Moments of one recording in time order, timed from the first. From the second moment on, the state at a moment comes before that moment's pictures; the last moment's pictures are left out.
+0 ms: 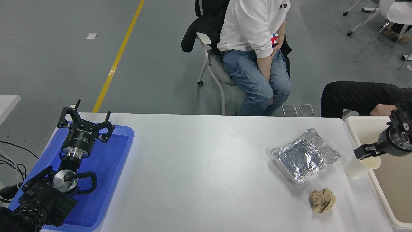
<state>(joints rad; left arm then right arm) -0.64 0.19 -0.89 -0.20 -0.21 -0.79 -0.32 1.48 -0.62 -1.10 0.91 -0.89 0.41 0.01</state>
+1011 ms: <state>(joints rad) -0.64 0.19 -0.89 -0.20 -0.21 -0.79 -0.32 1.25 -0.61 -0.95 0.71 -0.91 0.31 0.01</state>
